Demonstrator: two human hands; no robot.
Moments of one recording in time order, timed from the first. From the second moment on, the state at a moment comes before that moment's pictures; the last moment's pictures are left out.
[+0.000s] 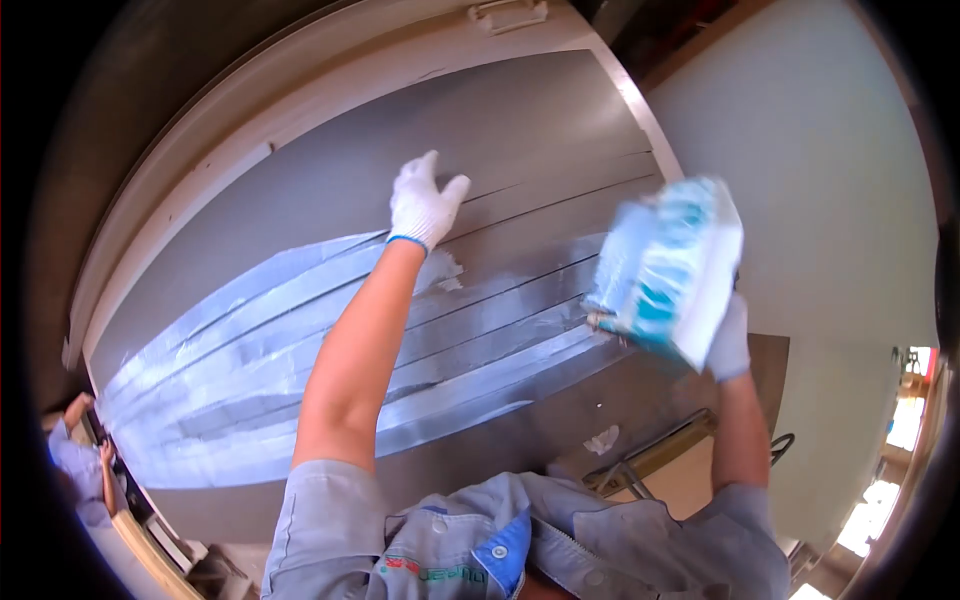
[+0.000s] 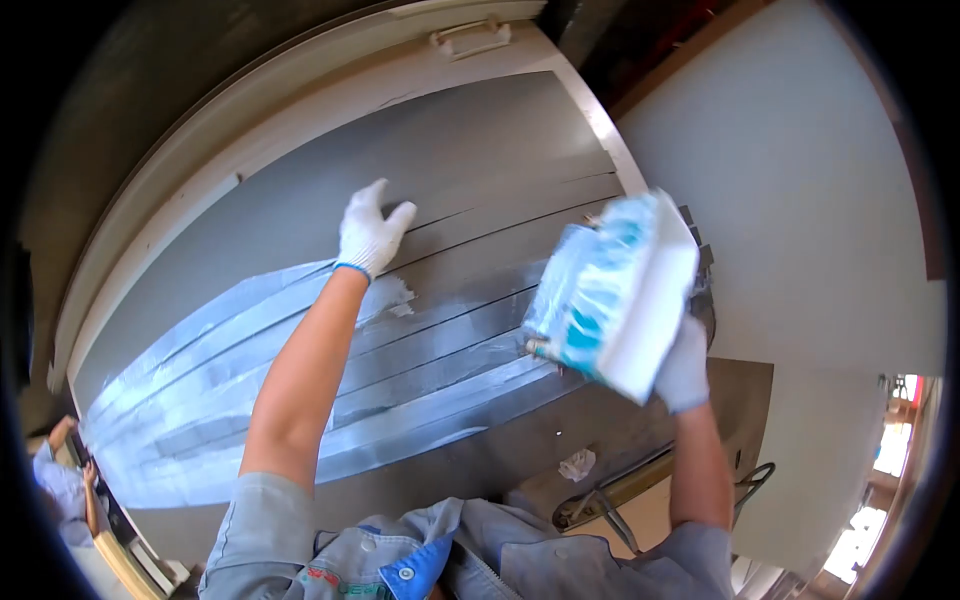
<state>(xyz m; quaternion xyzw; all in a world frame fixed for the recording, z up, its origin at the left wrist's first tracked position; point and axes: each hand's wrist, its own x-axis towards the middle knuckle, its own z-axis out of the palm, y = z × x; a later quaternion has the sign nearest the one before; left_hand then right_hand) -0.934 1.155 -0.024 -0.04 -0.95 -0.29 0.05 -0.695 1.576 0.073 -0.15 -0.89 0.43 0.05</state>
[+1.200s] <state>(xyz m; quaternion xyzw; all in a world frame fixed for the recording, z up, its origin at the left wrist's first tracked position) -0.419 0.939 -0.029 0.33 -0.82 -0.46 0.10 -0.924 1.496 0.035 0.17 -0.97 -0.14 -0.09</state>
